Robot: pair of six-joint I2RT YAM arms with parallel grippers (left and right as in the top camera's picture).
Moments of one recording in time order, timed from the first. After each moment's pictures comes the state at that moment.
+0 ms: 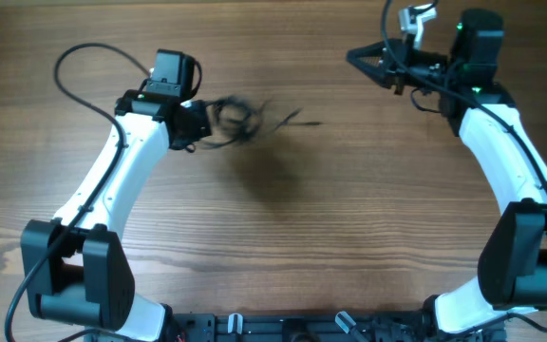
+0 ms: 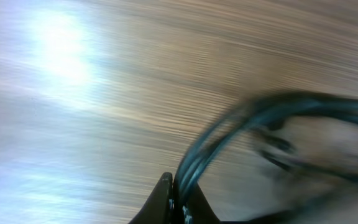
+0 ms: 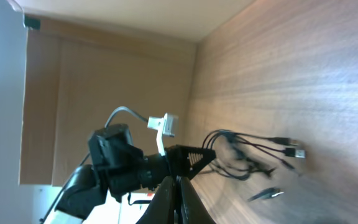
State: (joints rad) left arm -0.18 1.69 1.27 -0.80 -0.11 -0.41; right arm -0.02 1.74 1.25 0.03 -1.18 0.90
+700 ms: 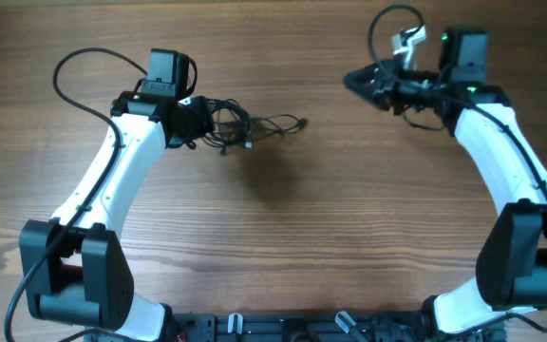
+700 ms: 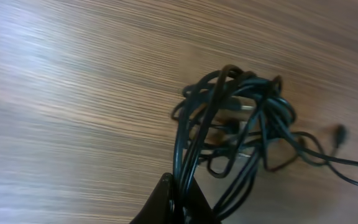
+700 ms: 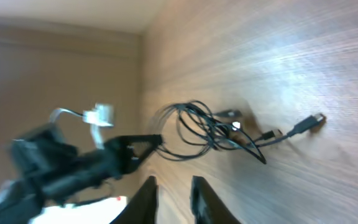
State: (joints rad) left arm -0.16 1.69 1.26 -0.74 0.07 -0.43; right arm 0.02 1.74 1.26 -0.35 -0.99 0.62
